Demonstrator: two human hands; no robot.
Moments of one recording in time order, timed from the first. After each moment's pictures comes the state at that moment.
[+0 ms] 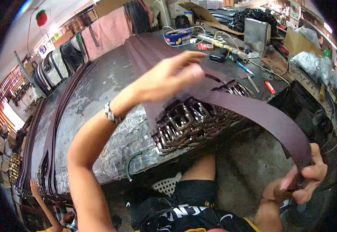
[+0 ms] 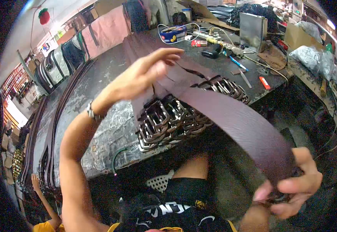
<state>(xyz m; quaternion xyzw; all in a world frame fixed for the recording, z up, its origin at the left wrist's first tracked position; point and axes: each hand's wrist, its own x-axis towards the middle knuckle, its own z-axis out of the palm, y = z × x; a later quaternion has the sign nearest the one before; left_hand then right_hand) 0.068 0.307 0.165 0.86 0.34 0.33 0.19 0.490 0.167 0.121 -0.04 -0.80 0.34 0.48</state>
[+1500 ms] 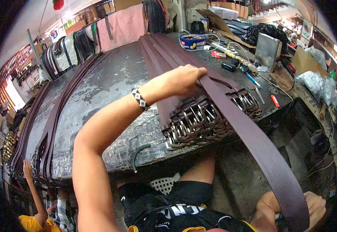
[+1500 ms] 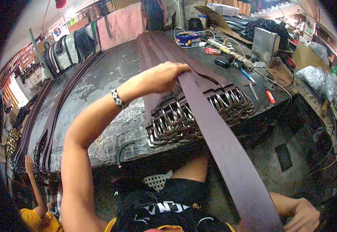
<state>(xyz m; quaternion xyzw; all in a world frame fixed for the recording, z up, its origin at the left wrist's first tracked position) 0.052 0.333 0.143 0.88 0.44 0.14 -0.05 0.528 0.120 0.109 0.15 -0.78 0.17 0.59</state>
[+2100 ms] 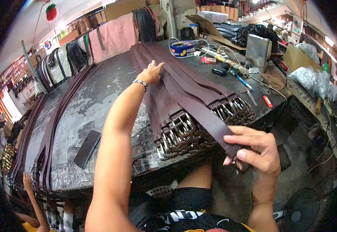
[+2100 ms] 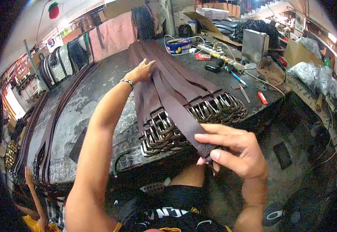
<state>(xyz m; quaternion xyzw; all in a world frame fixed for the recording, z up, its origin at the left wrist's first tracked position) -0.096 0.527 0.062 0.74 0.64 0.08 -0.16 0.381 0.210 0.118 -0.17 -0.74 0.53 0.38</state>
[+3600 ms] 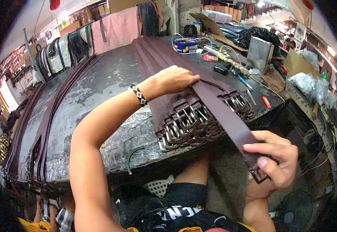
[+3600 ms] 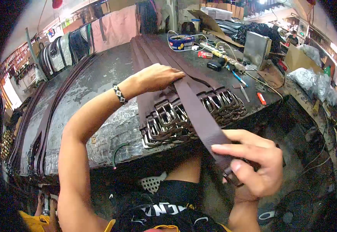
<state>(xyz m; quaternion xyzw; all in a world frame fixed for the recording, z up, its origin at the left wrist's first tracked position) 0.045 0.356 0.140 0.89 0.39 0.01 -0.22 0.397 0.170 0.156 -0.21 -0.84 0.31 0.39</state>
